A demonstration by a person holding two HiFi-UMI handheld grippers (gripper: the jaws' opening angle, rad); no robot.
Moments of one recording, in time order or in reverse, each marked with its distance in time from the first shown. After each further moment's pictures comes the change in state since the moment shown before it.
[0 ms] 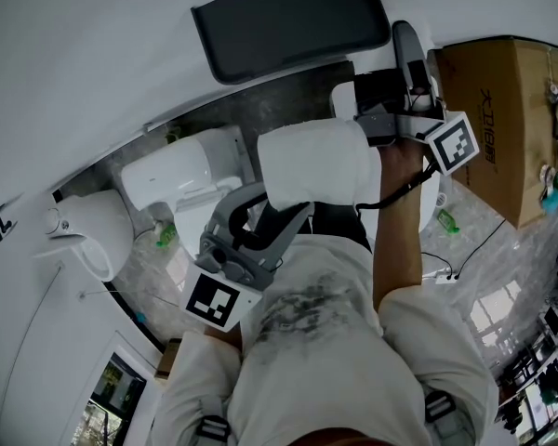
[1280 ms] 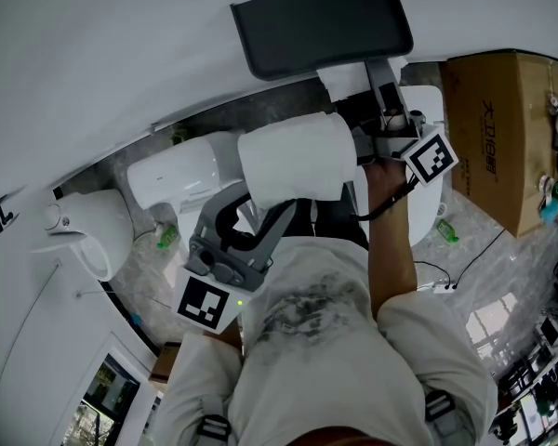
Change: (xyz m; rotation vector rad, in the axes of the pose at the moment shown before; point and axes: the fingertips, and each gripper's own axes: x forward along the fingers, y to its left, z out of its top) left arm -0.036 0.026 0.019 0.022 -0.041 0.089; right arm -0.001 0.013 -0.068 -0.006 0.118 0.044
